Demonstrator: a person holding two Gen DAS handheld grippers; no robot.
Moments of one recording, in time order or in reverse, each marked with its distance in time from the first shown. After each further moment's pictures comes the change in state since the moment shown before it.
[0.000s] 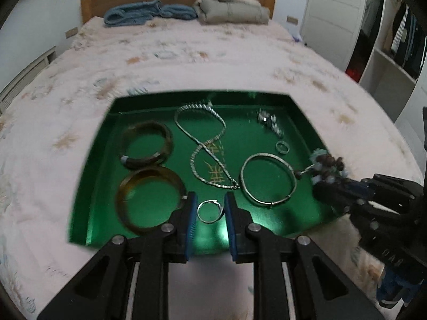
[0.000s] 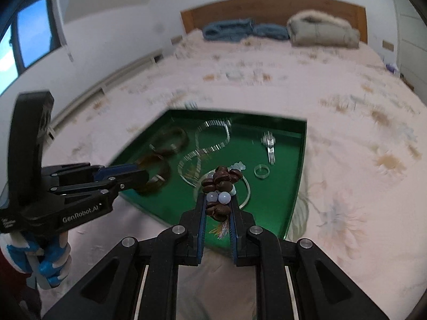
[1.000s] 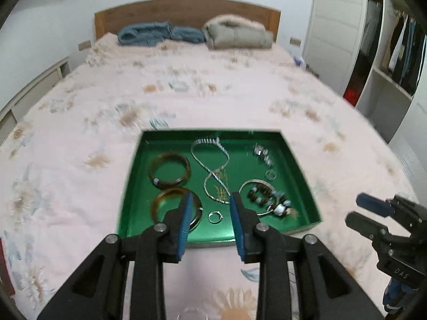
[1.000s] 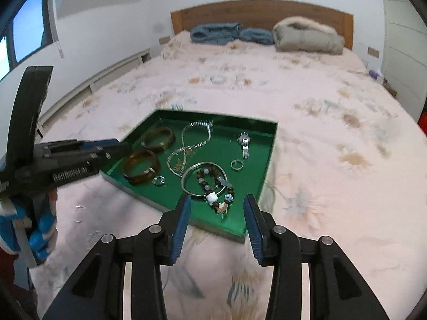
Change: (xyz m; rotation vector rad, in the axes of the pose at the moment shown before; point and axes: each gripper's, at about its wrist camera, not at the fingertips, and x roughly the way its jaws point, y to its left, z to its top) left arm -0.108 0.014 0.016 -0.050 -0.131 0.018; right arm -0.095 0.013 -0.011 -0.017 -0.071 -0.100
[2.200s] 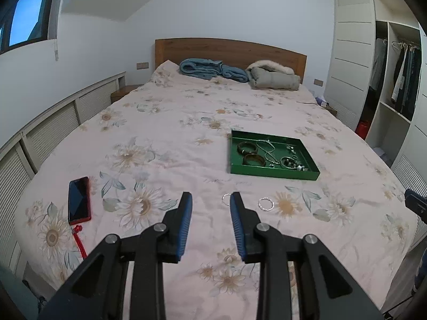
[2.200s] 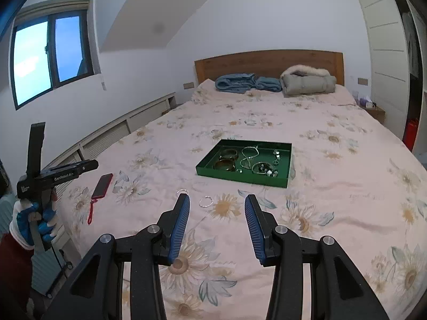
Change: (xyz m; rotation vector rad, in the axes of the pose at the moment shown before) left arm -0.286 0.113 -0.170 -0.105 -0.185 0.144; right arm -0.244 0.134 -0.122 0.035 -0.223 0.058
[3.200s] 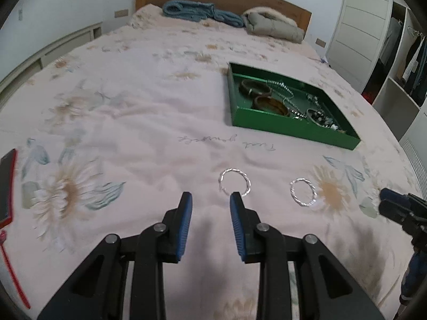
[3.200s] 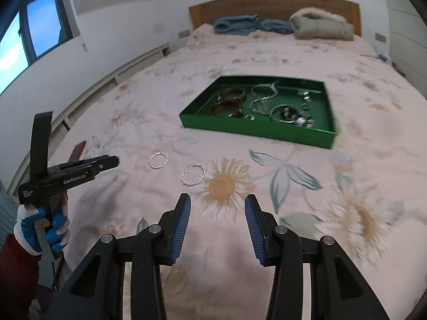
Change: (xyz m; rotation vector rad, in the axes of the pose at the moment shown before) left arm 0.239 -0.004 -0.034 -0.009 0.279 -0.099; right arm 0.223 -0.014 -0.028 0.021 0.304 0.049
